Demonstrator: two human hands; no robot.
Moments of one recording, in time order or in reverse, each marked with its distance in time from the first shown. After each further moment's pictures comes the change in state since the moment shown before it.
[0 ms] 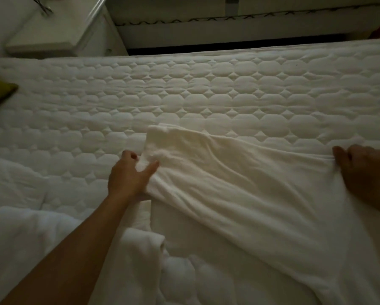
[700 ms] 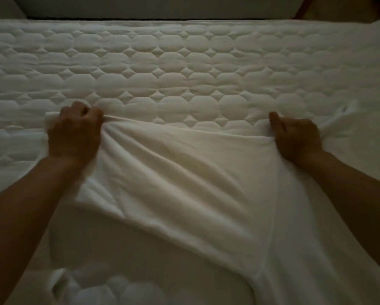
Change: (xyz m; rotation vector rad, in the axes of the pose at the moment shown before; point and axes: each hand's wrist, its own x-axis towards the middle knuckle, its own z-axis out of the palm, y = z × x) left_hand 0.070 0.089 0.076 0.400 0.240 0.593; right_hand 0.046 0.043 0.029 0.024 0.023 0.031
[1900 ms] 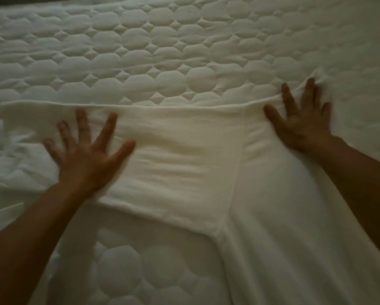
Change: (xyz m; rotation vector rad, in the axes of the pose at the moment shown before) left_hand -0.090 0.069 -0.003 -0.039 -0.403 -0.052; right_hand -0.052 0.079 -0.024 -0.072 -0.314 0.229
